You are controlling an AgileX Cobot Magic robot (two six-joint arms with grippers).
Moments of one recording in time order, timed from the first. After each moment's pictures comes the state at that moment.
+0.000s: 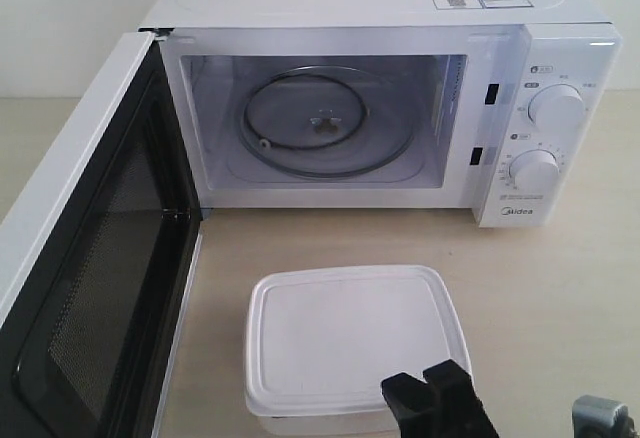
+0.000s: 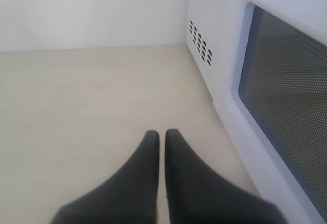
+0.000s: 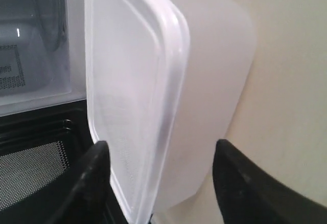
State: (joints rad) left arm -0.10 0.00 0.00 0.01 0.31 -0.03; right arm 1.66 1.71 -0.27 1.35 -1.01 1.36
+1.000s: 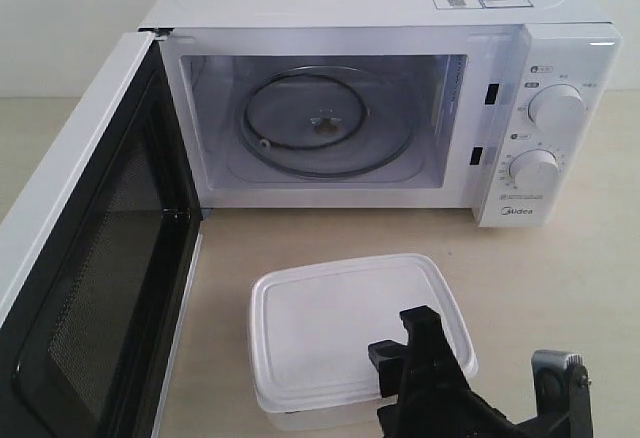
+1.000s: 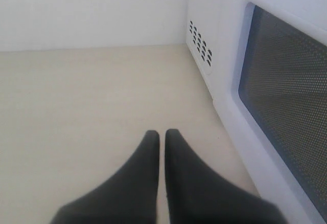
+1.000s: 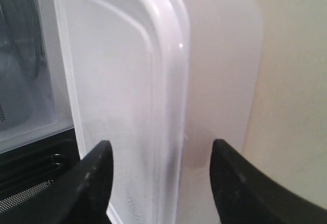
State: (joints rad) left arm -0.10 0.00 0.00 0.01 0.31 -0.03; right arm 1.40 1.71 -0.35 1.21 -0.84 1.33
